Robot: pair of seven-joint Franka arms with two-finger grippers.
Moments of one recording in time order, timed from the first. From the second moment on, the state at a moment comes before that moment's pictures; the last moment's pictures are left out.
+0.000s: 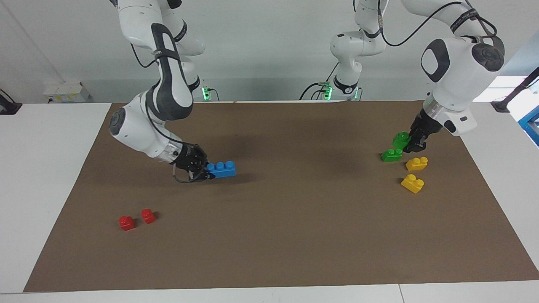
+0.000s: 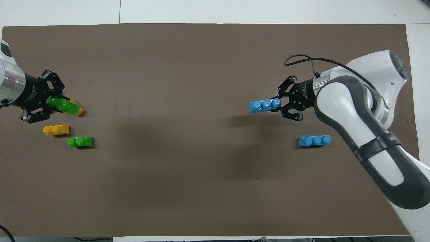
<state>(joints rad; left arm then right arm) 0.03 0.05 -0.08 -1.76 -0.02 1.79 -1.19 0.07 0.26 0.12 -1.90 0.64 2.10 1.32</state>
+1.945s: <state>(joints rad) -0.42 -0.03 -0.10 -2.03 -0.03 2.12 -2.09 0.43 0.33 0.12 -2.10 0.86 2.60 1.35</state>
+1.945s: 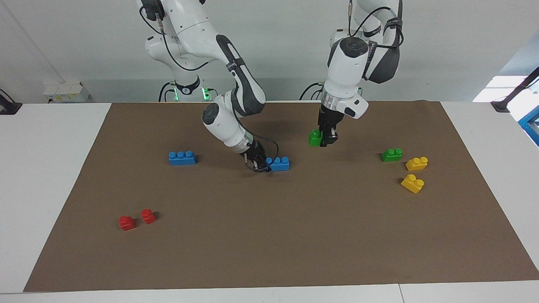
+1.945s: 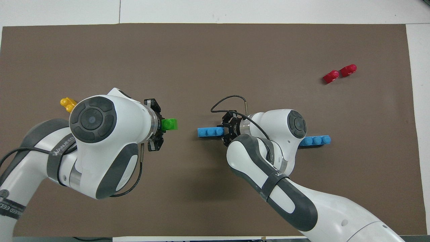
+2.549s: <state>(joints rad) -0.53 0.06 -0.10 -2.04 -0.01 2.19 -2.32 0.43 0.33 0.12 -2.10 0.86 2.60 1.34</state>
